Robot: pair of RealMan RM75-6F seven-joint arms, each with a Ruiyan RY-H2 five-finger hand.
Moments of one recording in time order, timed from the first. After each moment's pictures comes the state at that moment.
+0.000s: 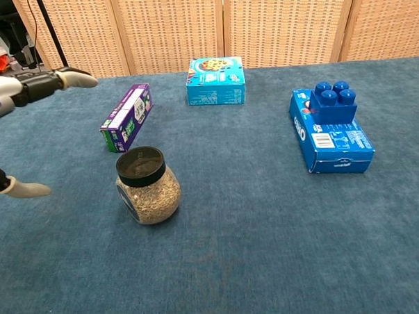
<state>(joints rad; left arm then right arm) -0.43 -1.30 -0.03 -1.86 1.56 1.21 0.43 0.02 -1.02 0.06 -1.72 -1.61 1.62 0.17</state>
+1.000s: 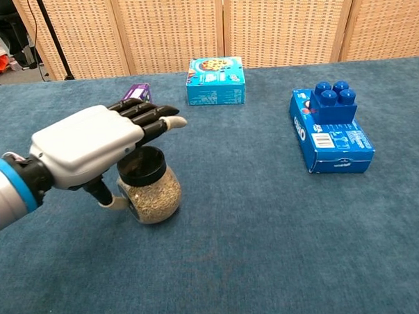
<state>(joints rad) -0.59 -1.65 -0.11 -1.53 1.52 1.07 0.70 0.04 -1.02 0.09 -1.72 -1.54 1.57 0.16</state>
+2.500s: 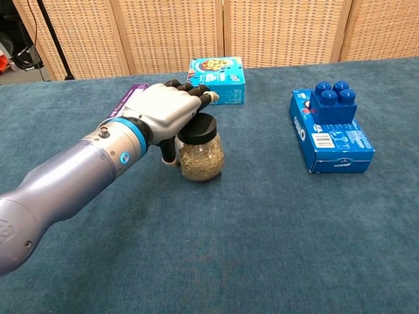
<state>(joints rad) -0.87 -1.95 -0.35 -1.20 1.10 0.97 0.91 0.05 -1.05 0.10 -1.68 -1.55 1.58 0.15</state>
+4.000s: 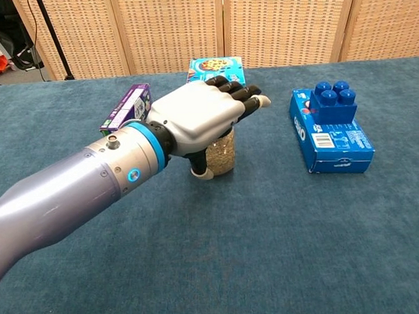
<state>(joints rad) -0.92 -1.88 -0.22 -1.39 1.20 1.03 0.92 0.06 -1.03 0.11 -1.69 -1.51 1.55 0.19</state>
